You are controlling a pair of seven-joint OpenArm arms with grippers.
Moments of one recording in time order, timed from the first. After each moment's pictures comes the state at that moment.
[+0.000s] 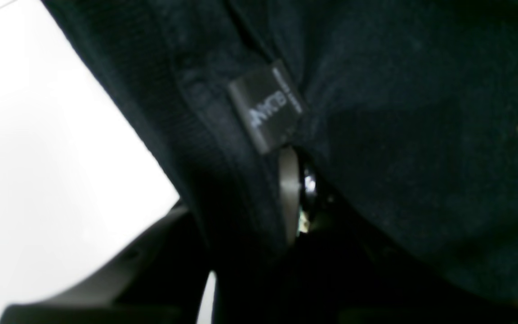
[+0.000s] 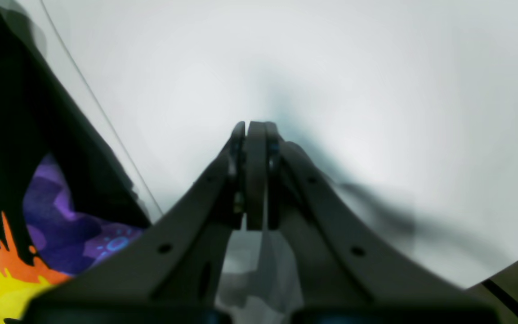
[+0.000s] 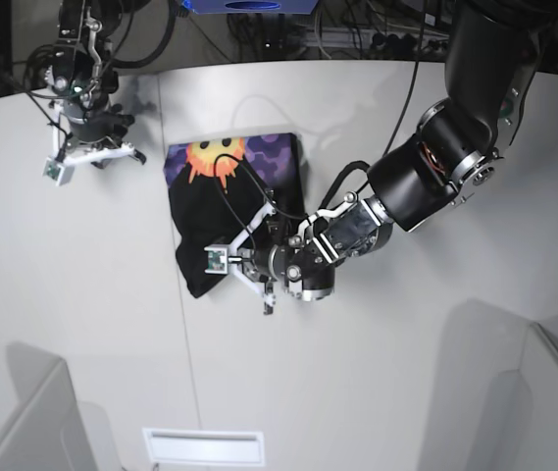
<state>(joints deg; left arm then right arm) -38.8 -8.1 62.6 56.1 -9.7 -39.2 32.0 -23.2 4.0 11.1 105.6 21.0 -17.6 -40.8</state>
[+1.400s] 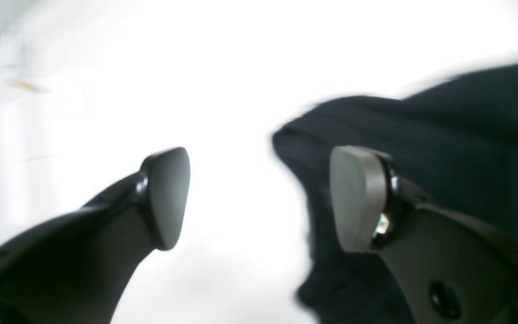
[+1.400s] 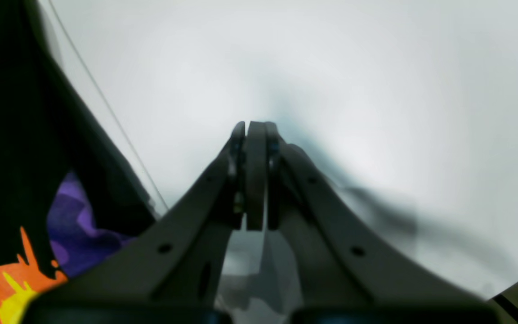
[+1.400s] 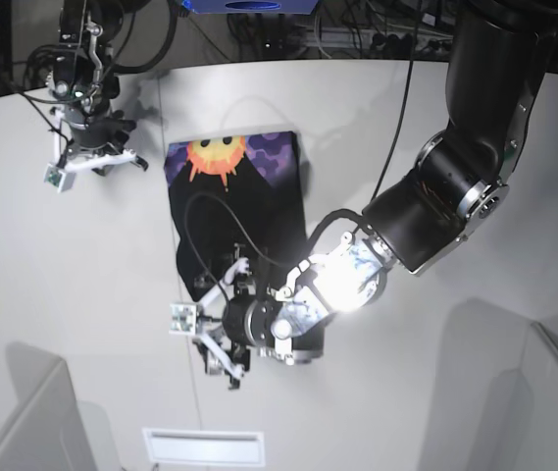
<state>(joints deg) -47.0 -6.9 52.8 68.0 -8.5 -40.2 33.8 -21.9 4.0 10.4 105.6 21.1 -17.6 -40.7</state>
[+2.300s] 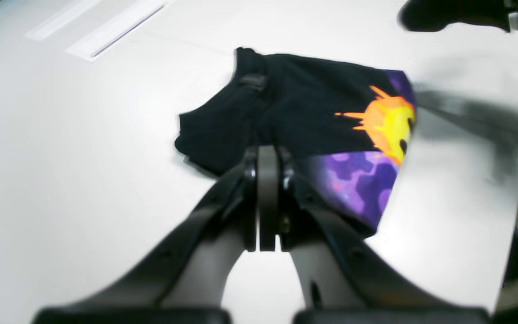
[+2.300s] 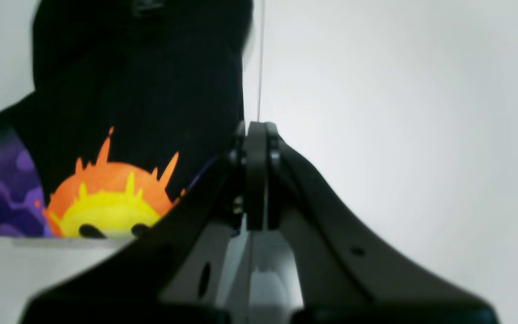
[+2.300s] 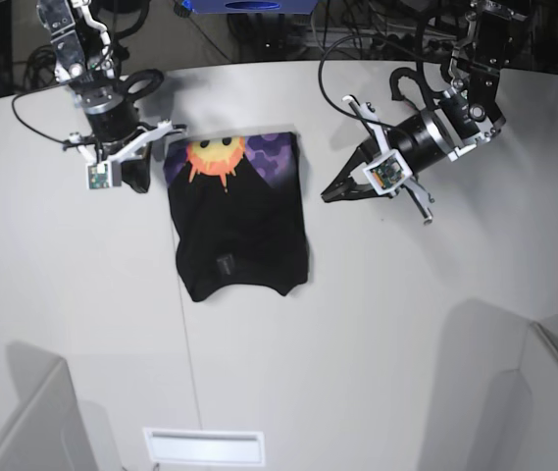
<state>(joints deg) 22.1 -23.3 2.4 110.4 -7.4 -39.4 7.1 -28.9 22.3 -9.6 110.8 19.0 -10.1 -18.7</state>
